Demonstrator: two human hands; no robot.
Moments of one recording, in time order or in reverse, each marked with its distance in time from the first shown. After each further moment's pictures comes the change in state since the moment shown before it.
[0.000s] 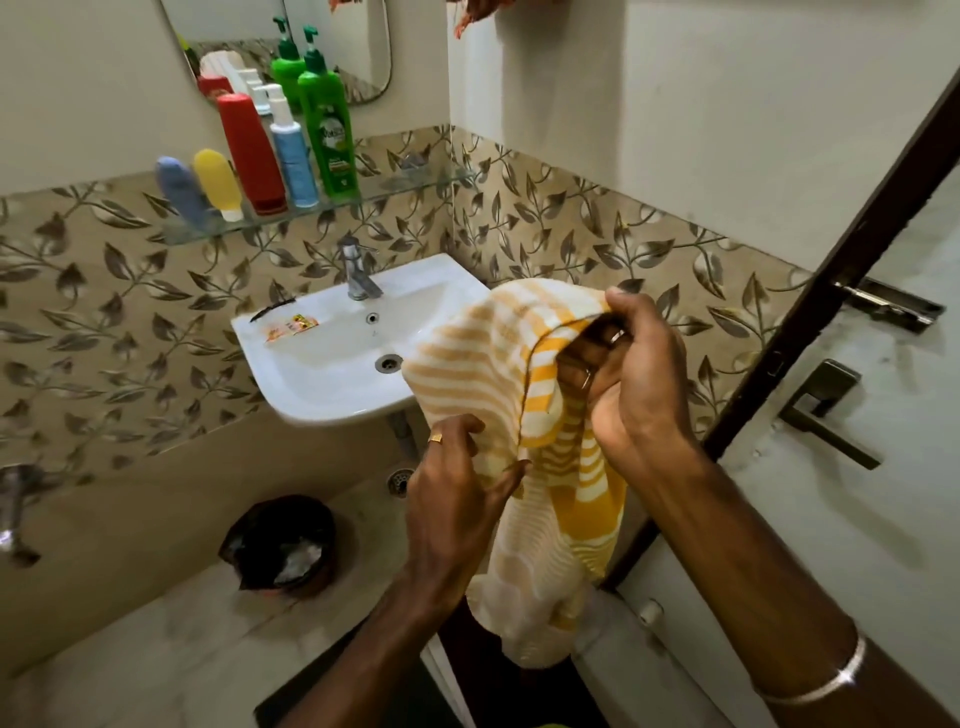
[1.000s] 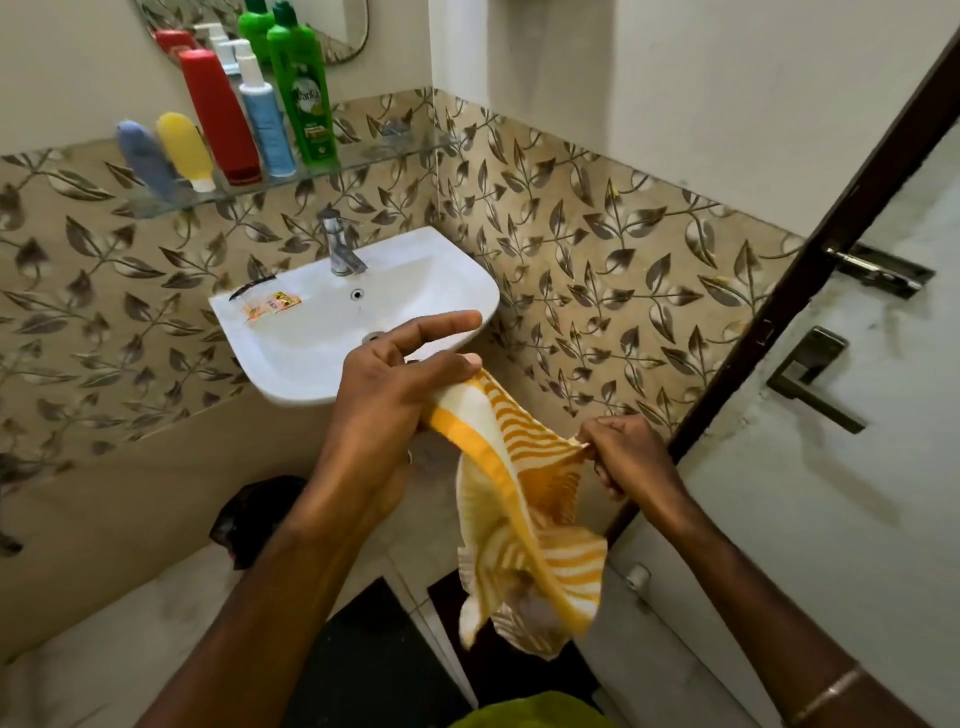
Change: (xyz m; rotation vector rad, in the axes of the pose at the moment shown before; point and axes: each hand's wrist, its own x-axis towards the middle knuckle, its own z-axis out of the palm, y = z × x) left_hand 0.056 0.047 -0.096 -0.904 -0.283 -0.486; right_hand 0.018 0.070 -0.133 -1.173 -0.026 0.128
